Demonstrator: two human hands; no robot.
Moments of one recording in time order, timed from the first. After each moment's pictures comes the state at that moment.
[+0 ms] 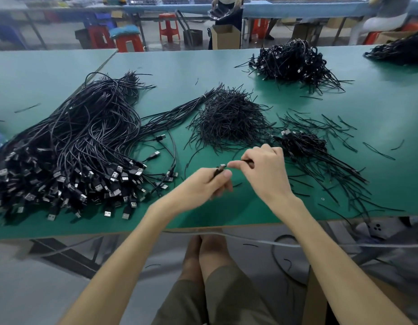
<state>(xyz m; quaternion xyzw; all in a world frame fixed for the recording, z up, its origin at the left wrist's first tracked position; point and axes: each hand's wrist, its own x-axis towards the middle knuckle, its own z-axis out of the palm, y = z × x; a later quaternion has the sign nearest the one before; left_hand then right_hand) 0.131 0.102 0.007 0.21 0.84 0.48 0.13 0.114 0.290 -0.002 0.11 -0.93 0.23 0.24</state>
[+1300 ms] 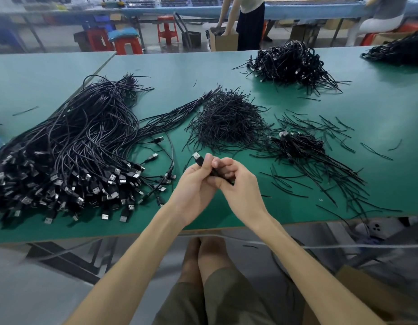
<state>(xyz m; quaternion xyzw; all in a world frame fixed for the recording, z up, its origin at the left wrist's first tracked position) 0.134 0.119 -0.005 0.10 0.41 0.89 0.17 0.149 0.244 -0.007 0.06 -0.81 0.58 0.08</state>
